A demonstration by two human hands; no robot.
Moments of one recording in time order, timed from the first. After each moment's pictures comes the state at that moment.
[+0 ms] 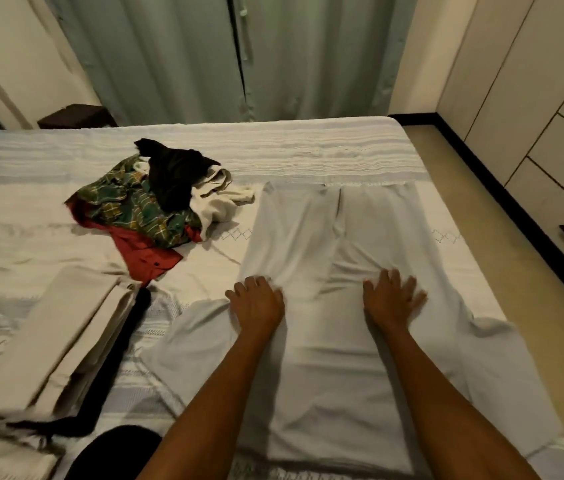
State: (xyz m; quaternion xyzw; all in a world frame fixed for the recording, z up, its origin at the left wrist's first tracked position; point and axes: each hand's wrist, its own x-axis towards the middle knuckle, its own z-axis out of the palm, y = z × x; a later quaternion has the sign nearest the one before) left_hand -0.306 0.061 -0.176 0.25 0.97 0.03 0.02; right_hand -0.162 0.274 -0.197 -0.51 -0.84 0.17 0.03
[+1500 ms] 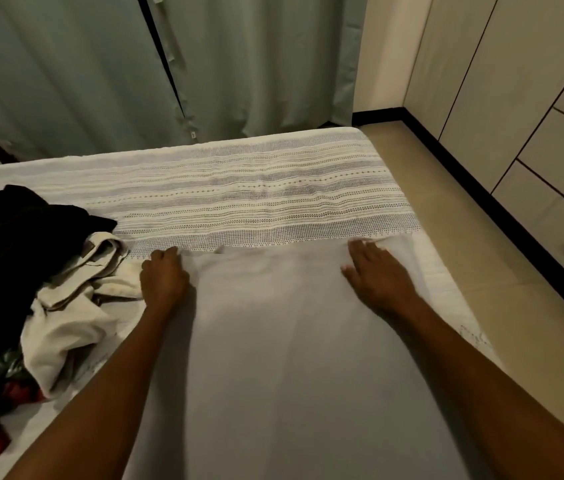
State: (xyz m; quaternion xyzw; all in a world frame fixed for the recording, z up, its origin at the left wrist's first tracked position) left_hand -0.630 0.297 -0.196 0.22 0.96 0.14 -0.03; right_hand -0.333 0.589 -0.220 -0.29 -0.95 0.06 0.06
